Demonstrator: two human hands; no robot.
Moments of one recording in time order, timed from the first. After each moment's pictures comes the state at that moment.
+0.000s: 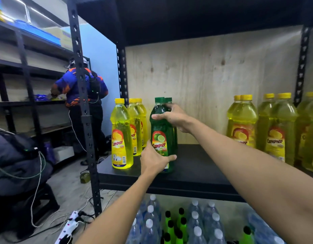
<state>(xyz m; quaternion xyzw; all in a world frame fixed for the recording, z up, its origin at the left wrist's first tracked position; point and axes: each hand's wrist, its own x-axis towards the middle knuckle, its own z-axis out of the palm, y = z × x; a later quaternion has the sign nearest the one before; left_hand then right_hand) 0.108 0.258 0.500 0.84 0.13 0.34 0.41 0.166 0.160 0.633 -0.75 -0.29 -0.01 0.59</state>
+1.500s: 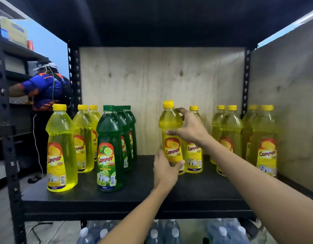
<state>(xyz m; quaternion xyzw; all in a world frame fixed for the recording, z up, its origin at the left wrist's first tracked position) 0.183 0.087 0.489 0.81 -0.01 0.28 0.51 0.181 -0.016 0.624 -0.86 -0.19 -0.29 0.37</state>
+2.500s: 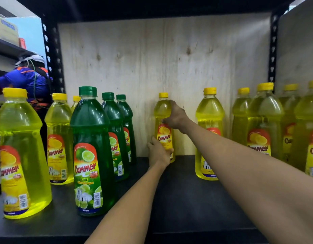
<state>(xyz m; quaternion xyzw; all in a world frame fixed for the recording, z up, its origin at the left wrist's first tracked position) 0.330 0.126 0.500 0.86 0.06 0.23 0.45 0.346 0.049 0.609 -0.88 -0.15 -0.22 0.39</state>
